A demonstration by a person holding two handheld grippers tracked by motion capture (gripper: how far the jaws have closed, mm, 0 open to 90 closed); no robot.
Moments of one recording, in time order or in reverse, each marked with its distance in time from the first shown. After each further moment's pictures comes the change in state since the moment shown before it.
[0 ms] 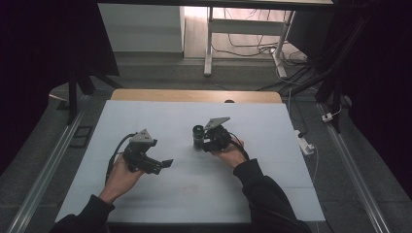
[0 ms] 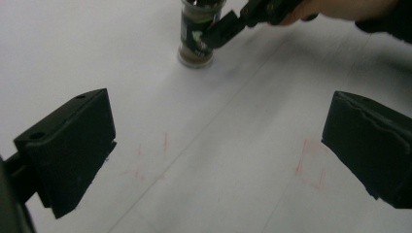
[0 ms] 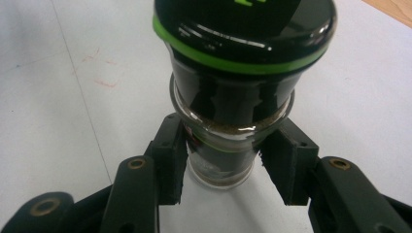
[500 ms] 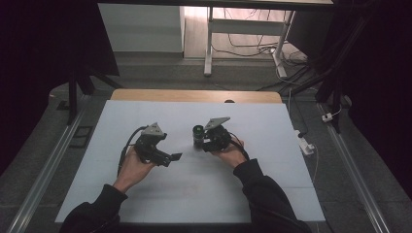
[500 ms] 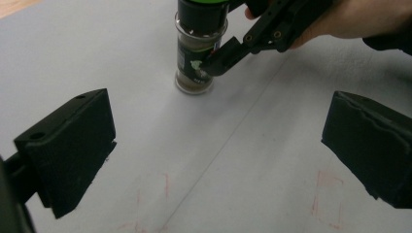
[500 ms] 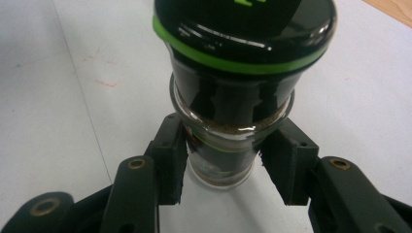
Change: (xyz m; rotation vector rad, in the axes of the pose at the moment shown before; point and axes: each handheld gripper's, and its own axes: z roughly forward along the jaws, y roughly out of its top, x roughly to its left) left arm 0.008 0.023 0.029 -0.003 -0.018 0.046; right arm 0.000 0.000 0.000 0.000 0.001 -0.002
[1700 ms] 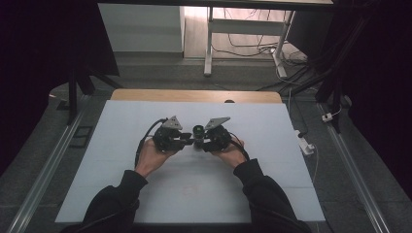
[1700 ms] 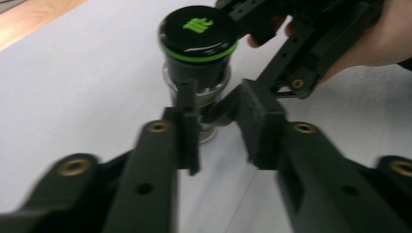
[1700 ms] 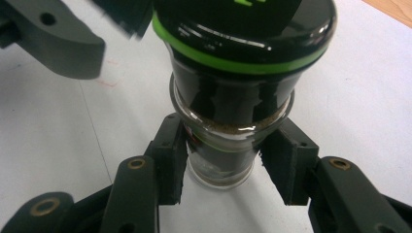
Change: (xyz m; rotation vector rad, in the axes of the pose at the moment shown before) left arm 0.001 0.032 0.046 0.011 -0.027 0.099; right arm 0.000 0.000 0.000 -0.002 0.002 -0.003
